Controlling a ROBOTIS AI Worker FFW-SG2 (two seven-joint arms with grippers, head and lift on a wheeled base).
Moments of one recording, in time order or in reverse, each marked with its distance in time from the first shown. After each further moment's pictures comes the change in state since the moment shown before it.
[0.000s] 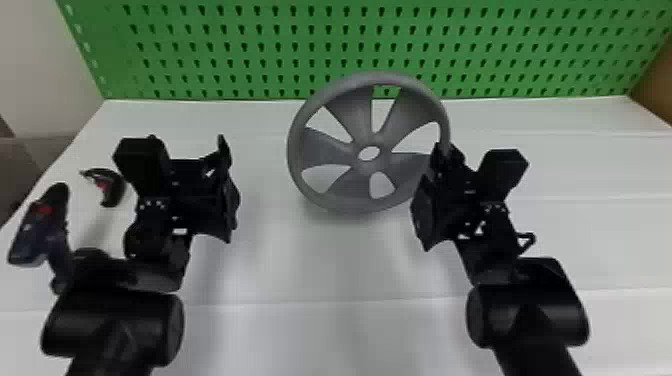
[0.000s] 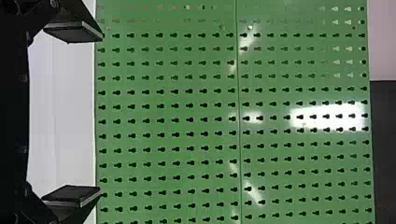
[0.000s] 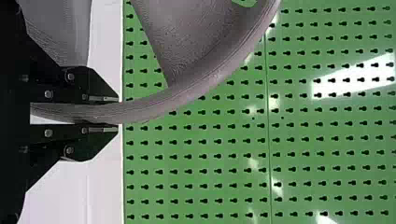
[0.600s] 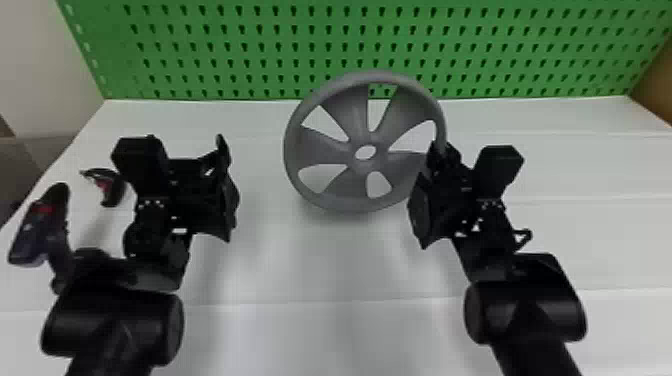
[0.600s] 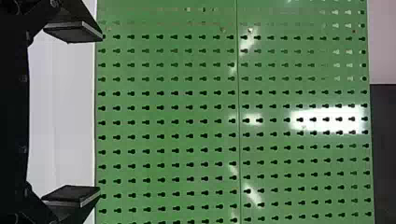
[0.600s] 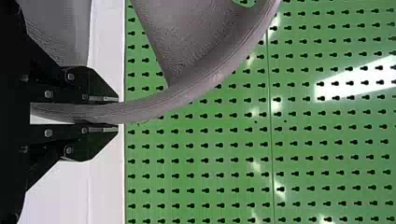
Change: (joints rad) left arm -0.002 -0.002 0.002 0.000 0.011 0.000 0.003; right arm -0.010 0.001 0.008 -0.004 0.000 0.022 0.000
